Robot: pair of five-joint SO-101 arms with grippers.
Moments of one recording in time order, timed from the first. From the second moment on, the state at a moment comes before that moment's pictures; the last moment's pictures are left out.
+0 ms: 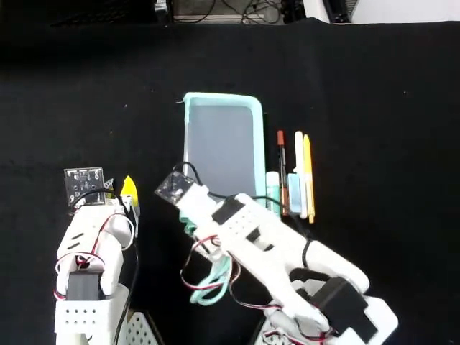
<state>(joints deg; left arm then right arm) -5.6 -104.1 96.4 45.2 4.2 -41.6 -13.5 56.0 51.3 12.4</state>
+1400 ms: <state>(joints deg) 10.1 -94.5 92.0 46.9 -2.2 -28.0 -43.7 51.6 60.7 20.6</state>
